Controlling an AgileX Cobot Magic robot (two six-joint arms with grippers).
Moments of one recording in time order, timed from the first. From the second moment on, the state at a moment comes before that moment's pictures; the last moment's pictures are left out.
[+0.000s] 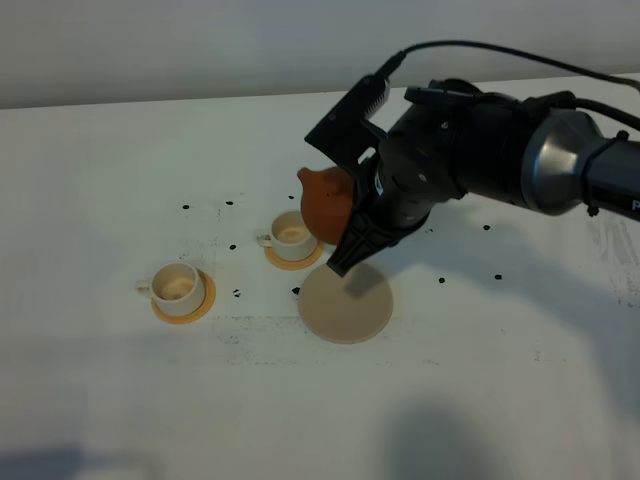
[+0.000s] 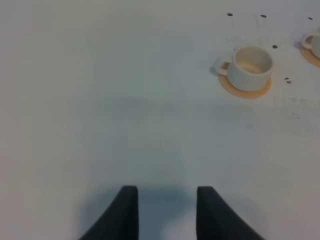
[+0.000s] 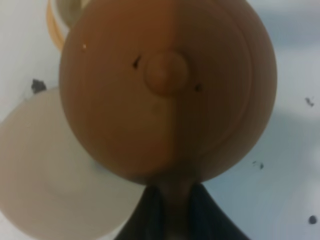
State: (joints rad) left arm 0.04 0.00 -0.46 0.02 1.06 -0.04; right arm 0.59 1.93 -1.43 -0.20 0.82 0.02
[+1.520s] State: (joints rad) left arm 0.04 0.00 -0.46 0.02 1.06 -0.04; right arm 0.63 2.00 -1.49 -0.40 0.87 -0.09
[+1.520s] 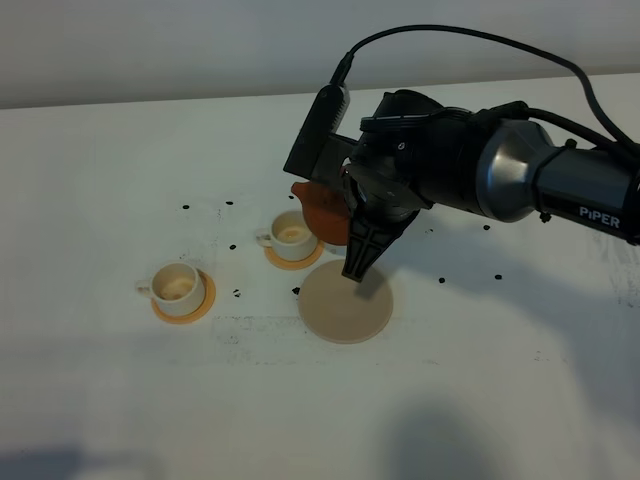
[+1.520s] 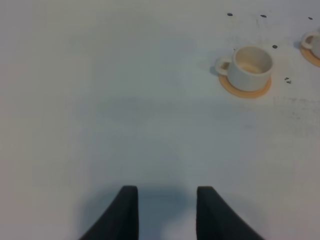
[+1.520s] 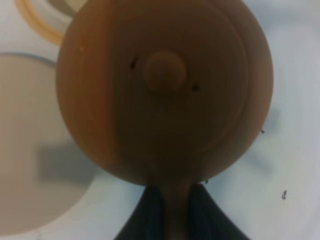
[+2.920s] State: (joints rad) left arm 0.04 0.00 -0.46 0.02 1.06 -0.04; right arm 0.66 2.06 -1.49 -0.55 0.87 -0.16
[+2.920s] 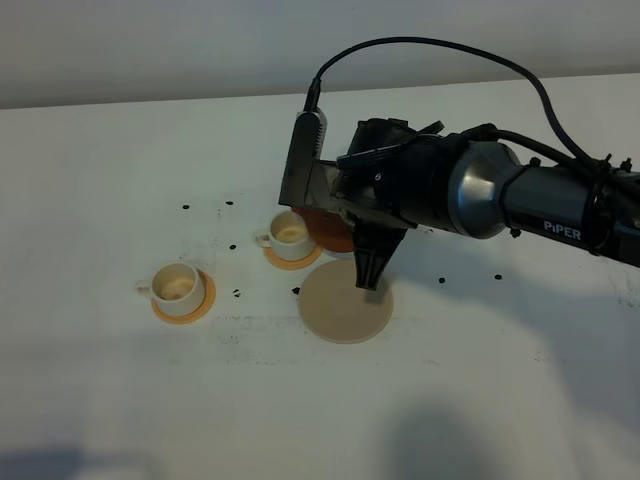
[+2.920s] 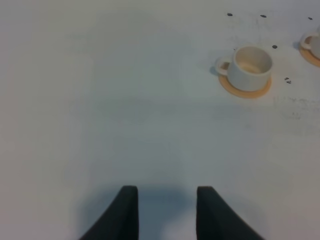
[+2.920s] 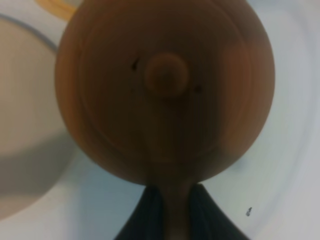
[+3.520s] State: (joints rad) left arm 0.04 0.00 -0.46 0.02 1.06 -0.04; right arm 0.66 2.07 -1.49 -0.63 0.89 -0.17
